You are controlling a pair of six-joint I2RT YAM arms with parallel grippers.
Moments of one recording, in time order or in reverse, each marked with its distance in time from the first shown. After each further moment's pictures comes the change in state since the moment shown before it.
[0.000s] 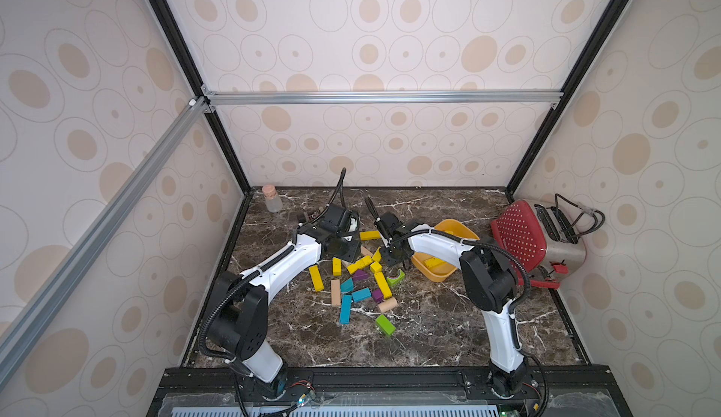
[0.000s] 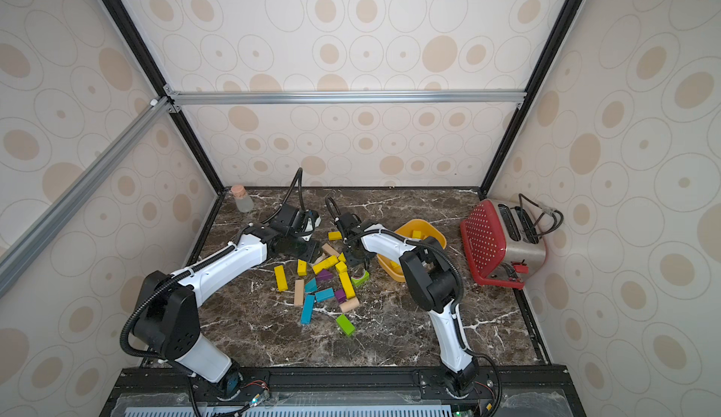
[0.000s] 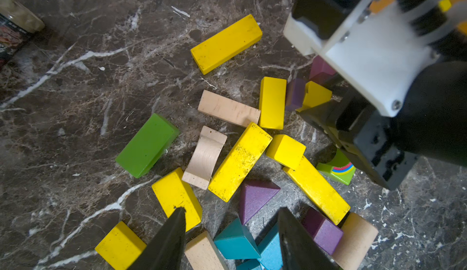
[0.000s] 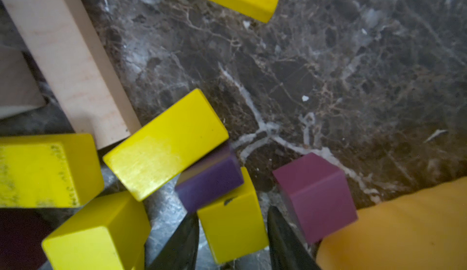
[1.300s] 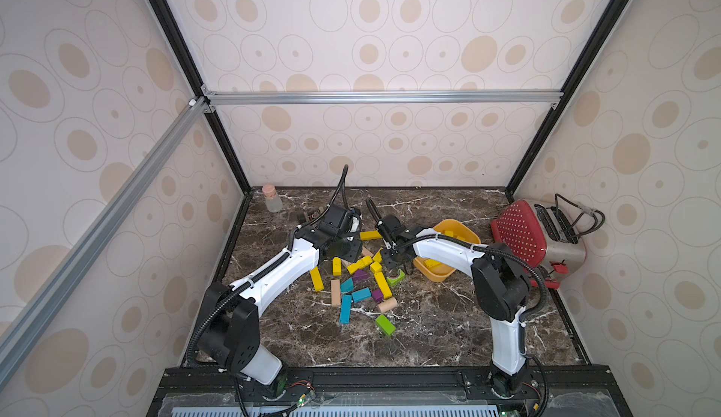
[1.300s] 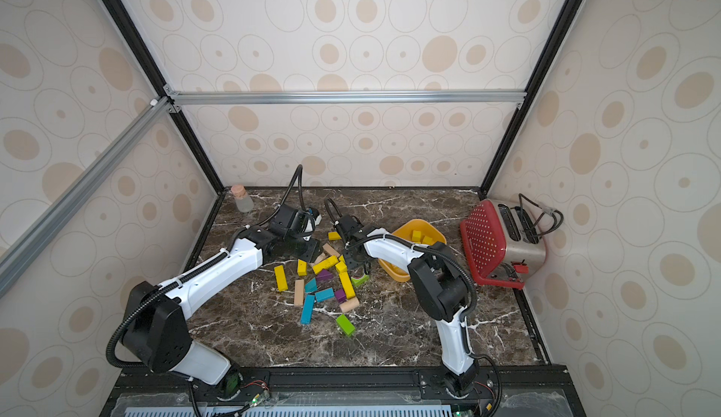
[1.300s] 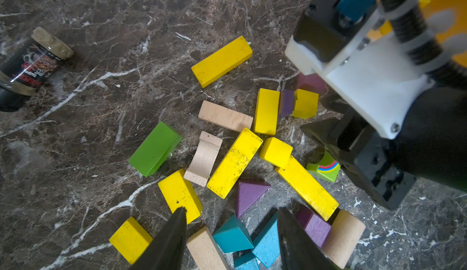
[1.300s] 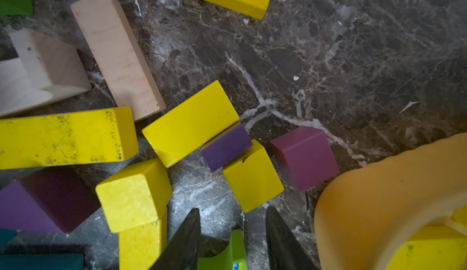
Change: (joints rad) left arm -0.043 -0.068 -0.006 -0.003 -0.055 0.003; right arm 0.029 -0.111 -0.097 0.036 0.031 0.061
